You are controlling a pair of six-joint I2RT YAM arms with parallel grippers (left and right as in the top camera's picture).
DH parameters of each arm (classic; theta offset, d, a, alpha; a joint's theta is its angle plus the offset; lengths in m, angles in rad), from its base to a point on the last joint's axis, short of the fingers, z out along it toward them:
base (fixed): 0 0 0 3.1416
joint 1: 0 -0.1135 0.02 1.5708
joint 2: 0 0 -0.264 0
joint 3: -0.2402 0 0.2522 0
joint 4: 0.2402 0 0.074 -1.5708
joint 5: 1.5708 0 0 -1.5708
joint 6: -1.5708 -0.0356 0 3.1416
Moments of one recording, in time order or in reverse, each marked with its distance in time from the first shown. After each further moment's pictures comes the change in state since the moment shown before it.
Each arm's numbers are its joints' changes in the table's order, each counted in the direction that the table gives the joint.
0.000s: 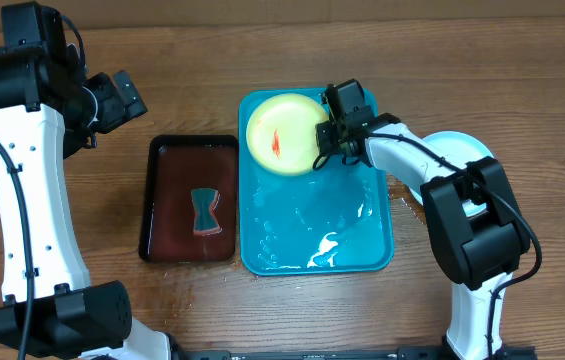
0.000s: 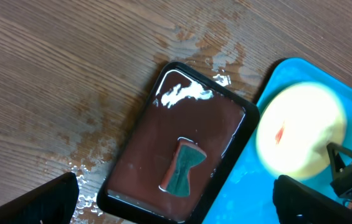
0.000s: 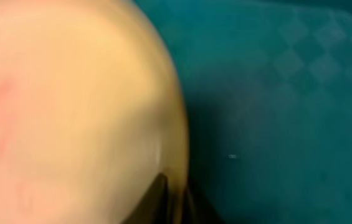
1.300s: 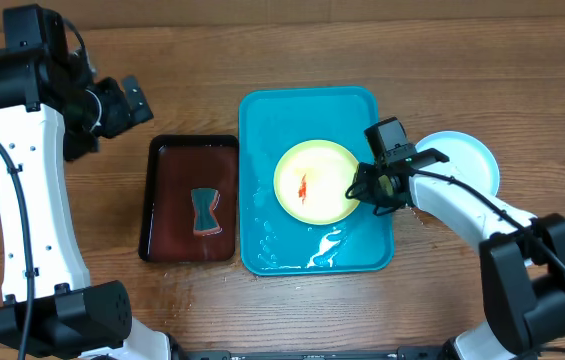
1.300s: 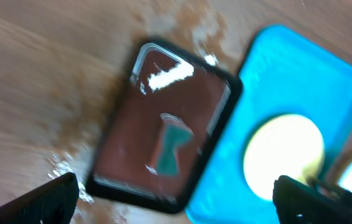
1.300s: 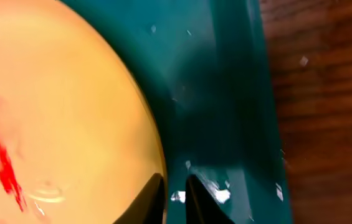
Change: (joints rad) left arm 0.000 0.000 -0.001 0.058 0.104 -0.050; right arm 0.061 -0.365 0.369 0.244 -0.084 -0.357
